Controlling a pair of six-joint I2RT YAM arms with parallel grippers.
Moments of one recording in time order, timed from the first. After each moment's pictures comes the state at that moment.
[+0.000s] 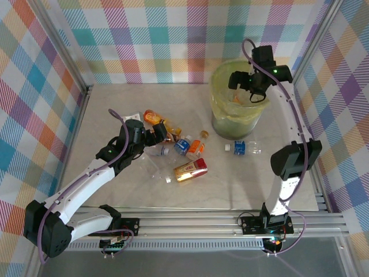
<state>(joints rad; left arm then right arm) -0.52 1.10 0.86 -0.32 -0.18 -0.68 0.19 1.86 2.13 -1.13 0.02 0.30</state>
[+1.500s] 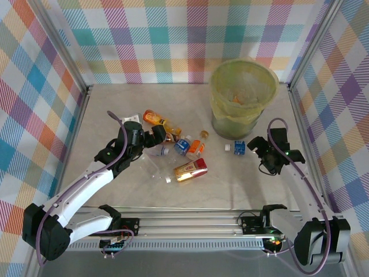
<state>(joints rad) -0.52 1.07 0.83 -0.31 -0.17 -0.67 0.07 1.00 0.73 -0.72 0.03 0.91</state>
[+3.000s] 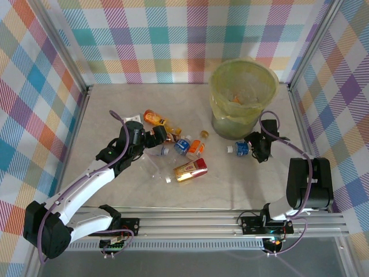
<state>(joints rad) -0.52 1.09 0.83 -0.31 -0.17 -0.66 0.00 1.50 0.77 -0.34 -0.08 0.99</state>
